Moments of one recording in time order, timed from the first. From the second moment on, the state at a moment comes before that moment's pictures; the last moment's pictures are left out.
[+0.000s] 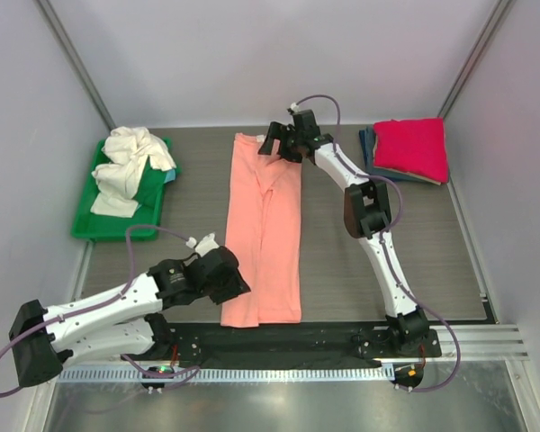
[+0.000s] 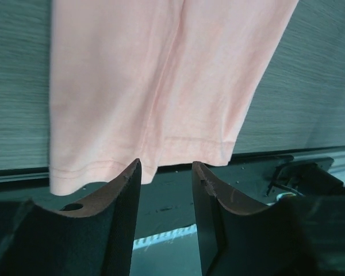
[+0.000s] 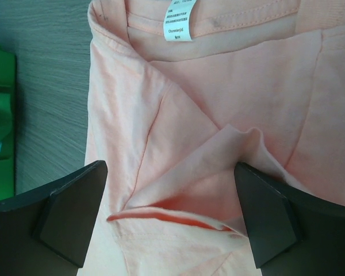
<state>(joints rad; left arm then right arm) -1.03 0.95 0.64 -0.67 -0.17 -1.35 0.39 2.69 2.44 -0.38 -0.30 0.56</state>
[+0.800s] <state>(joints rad) -1.03 0.75 0.54 -0.83 -0.35 -1.24 0.82 1.20 0.58 -0.41 -0.10 0.79</state>
